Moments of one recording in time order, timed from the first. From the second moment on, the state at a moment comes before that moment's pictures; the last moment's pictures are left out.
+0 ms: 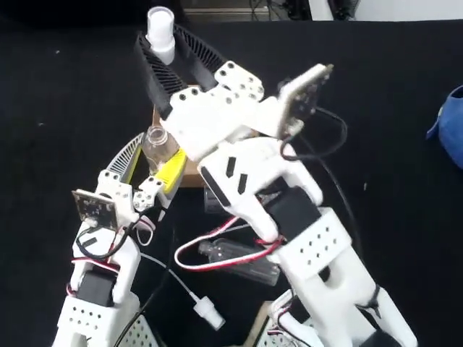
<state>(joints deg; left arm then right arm) 9.6 -103.6 96.0 8.4 2.1 -36.7 -41.4 26.4 5.2 -15.4</state>
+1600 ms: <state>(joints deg) 10.2 -103.6 96.1 7.3 2.1 -41.8 -48.2 35.2 17.8 -10.3</state>
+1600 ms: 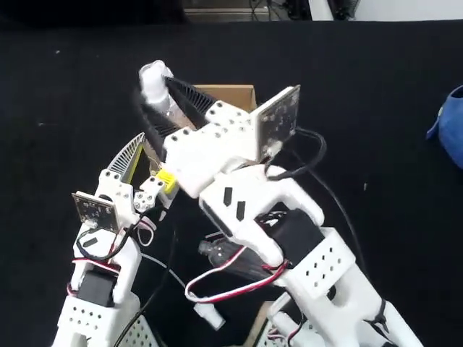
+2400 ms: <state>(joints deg) 10.0 -103.6 96.1 7.3 2.1 -44.0 -49.7 36.4 23.1 -5.9</state>
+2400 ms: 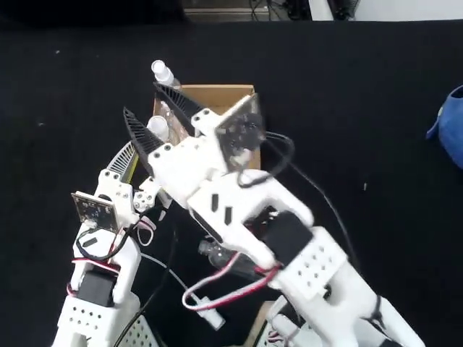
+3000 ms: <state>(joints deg) 10.0 -103.6 96.1 7.3 2.1 -40.4 -56.0 40.9 31.5 -5.9</state>
